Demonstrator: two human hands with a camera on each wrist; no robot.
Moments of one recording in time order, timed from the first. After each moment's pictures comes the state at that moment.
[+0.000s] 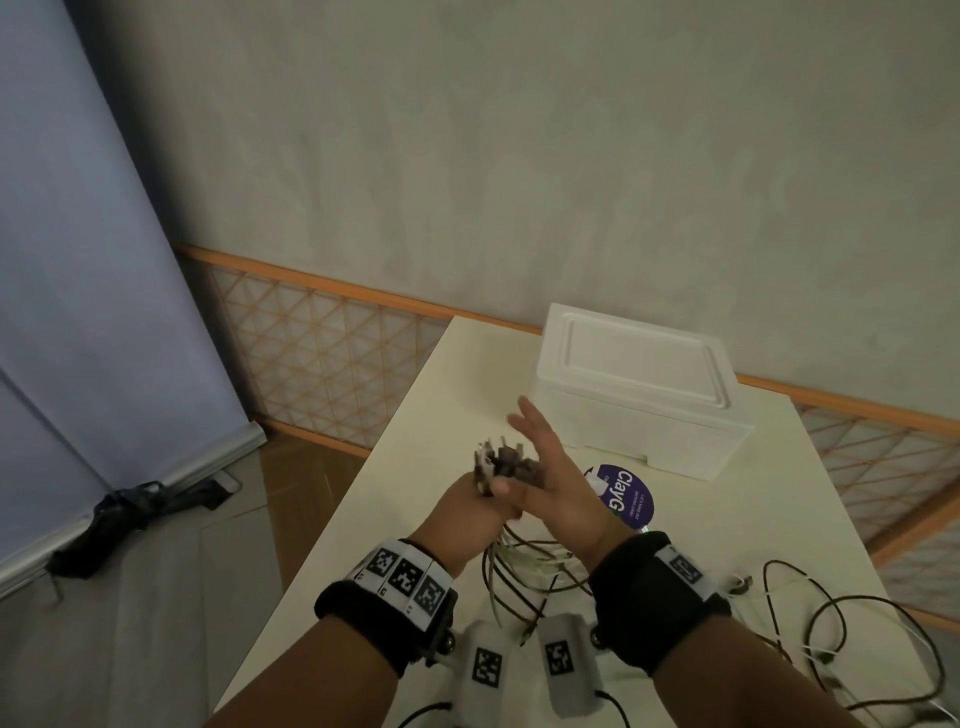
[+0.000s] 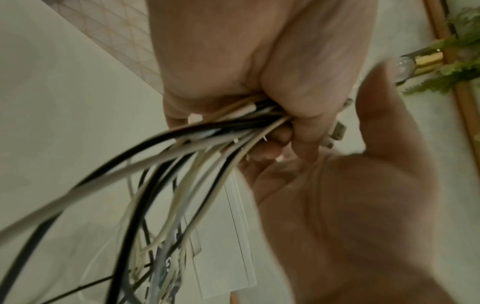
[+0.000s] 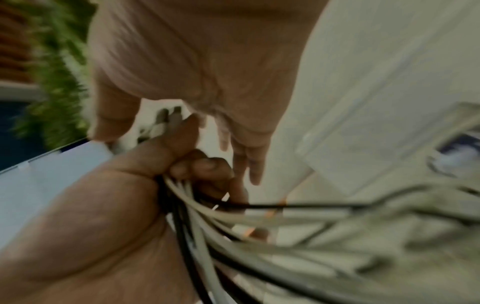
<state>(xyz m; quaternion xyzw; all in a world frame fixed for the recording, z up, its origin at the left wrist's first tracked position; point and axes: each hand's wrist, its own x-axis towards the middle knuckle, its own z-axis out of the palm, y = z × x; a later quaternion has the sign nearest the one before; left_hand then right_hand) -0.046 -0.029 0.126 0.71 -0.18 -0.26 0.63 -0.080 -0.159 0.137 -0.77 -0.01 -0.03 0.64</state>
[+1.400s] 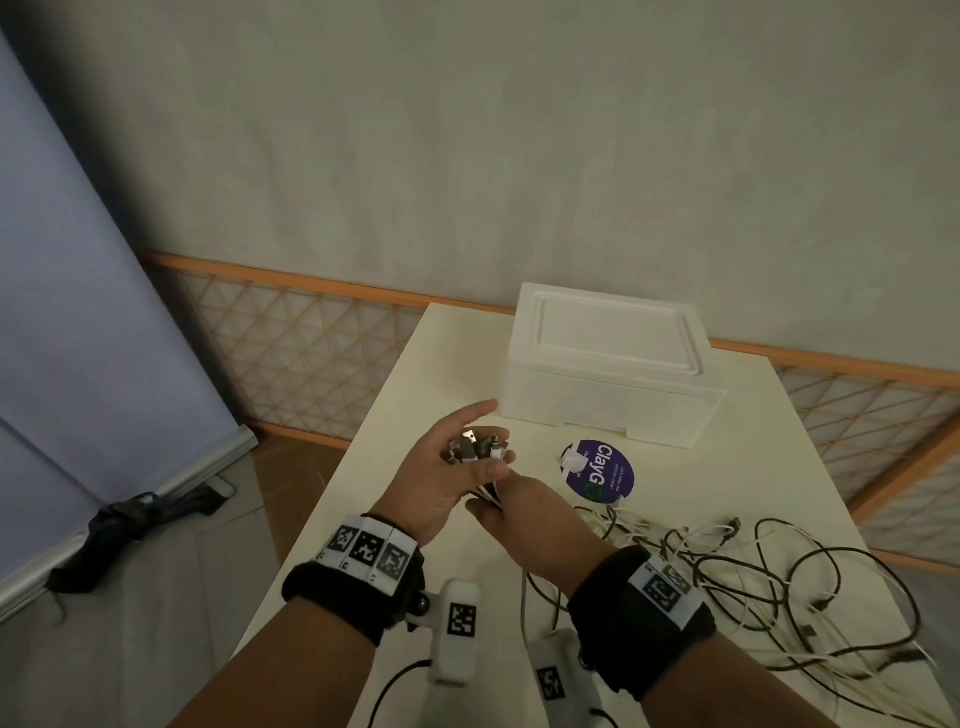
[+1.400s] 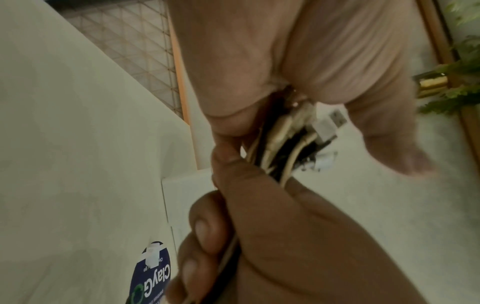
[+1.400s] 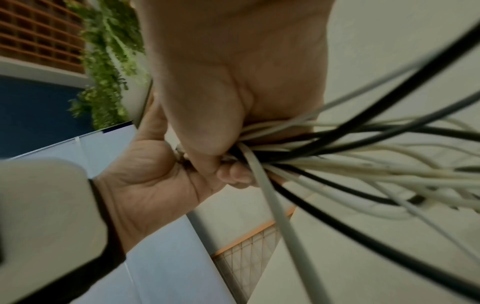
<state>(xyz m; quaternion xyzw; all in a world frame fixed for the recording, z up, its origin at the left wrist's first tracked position) -0.034 -0.033 0.131 0.52 -0.19 -0.28 0.78 -0.105 -0.154 0.120 -0.96 0.01 0.00 0.28</state>
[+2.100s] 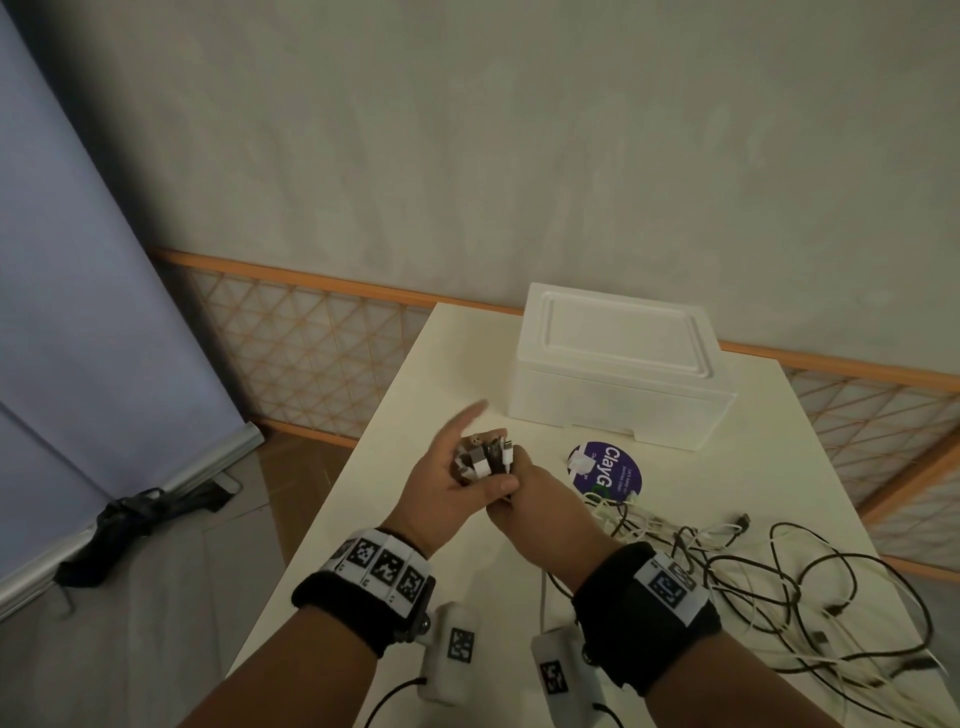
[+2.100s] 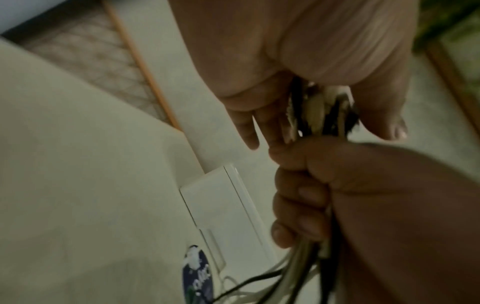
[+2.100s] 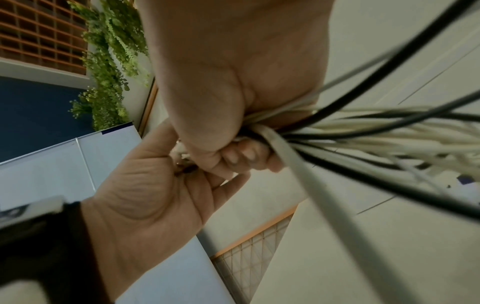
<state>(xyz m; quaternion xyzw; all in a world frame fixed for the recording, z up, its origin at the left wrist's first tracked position) -0.035 -0.028 0.110 0.66 -0.25 -0.16 0.69 -0.102 -0.153 0.131 -0.95 0.06 -0.02 0.31</state>
